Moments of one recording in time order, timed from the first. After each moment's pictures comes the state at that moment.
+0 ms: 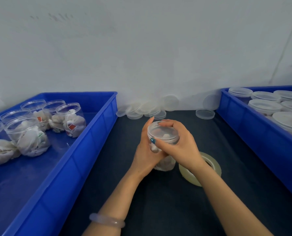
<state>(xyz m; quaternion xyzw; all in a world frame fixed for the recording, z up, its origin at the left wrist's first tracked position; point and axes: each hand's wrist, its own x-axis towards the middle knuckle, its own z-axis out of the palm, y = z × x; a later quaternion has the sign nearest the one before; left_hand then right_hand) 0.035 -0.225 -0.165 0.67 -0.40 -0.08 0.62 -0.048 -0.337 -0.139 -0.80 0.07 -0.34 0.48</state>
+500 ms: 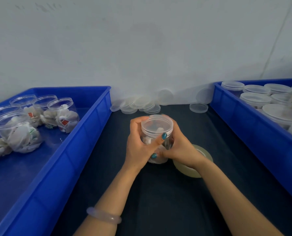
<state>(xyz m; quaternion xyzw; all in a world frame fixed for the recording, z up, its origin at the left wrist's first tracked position) 0.029 -0.222 -0.162 0.64 -0.38 0.02 0.66 -0.060 -0.355 -0.157 -0.81 0.01 -0.18 0.56</state>
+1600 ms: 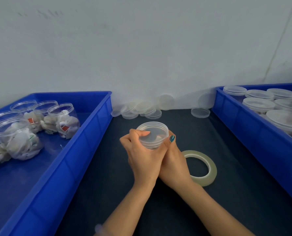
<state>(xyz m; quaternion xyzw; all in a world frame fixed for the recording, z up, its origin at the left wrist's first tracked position) -0.001 -0.237 -0.156 0.72 -0.23 0.14 0.64 -0.053 -0.303 -0.163 -0.87 0.12 -0.32 0.35</state>
